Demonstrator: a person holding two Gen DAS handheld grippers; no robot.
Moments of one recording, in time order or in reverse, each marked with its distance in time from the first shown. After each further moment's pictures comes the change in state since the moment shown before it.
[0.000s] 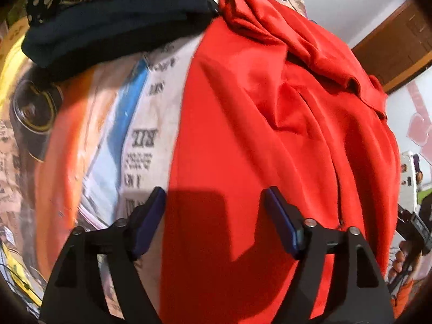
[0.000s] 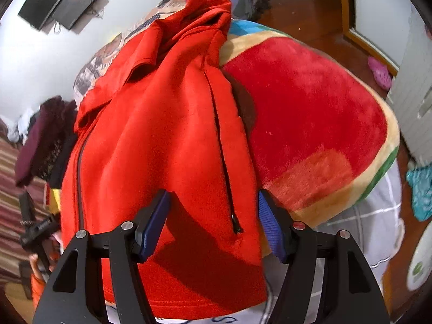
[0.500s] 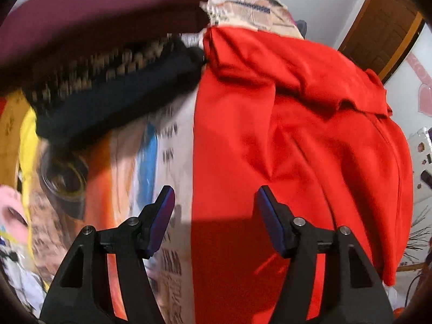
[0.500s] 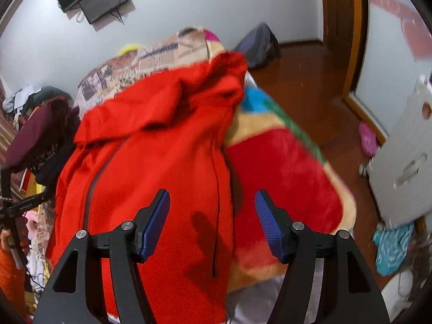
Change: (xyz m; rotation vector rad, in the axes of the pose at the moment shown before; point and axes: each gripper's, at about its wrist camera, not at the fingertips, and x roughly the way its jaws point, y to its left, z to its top) left arm -0.027 -0.021 0.041 0.168 -0.100 0.132; right arm -0.039 0.028 0.035 -0.225 -0.150 -0.127
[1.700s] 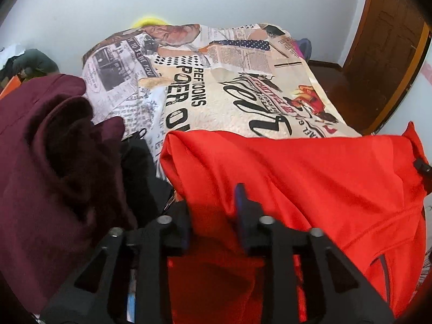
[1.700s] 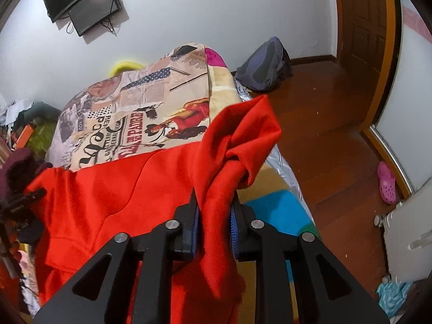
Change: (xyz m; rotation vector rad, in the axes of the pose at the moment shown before) left arm 0.067 -0.068 0.204 0.098 -0.143 0.109; right arm 0.101 -0.004 0.168 -0.038 -0.063 0.015
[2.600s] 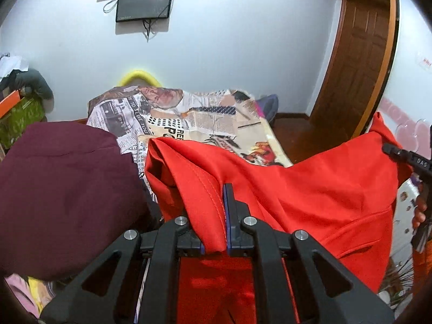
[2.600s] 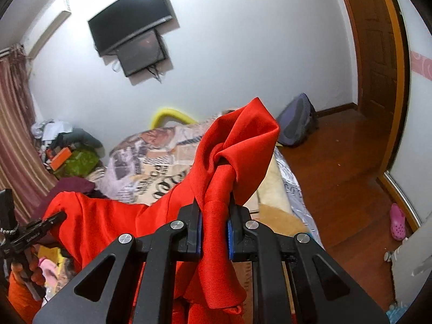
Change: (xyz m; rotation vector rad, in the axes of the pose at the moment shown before) left arm -0.133 0.002 -0.008 -0.024 -0.288 -0.153; right arm -0.097 0.061 0.022 -0.071 -0.258 0.131
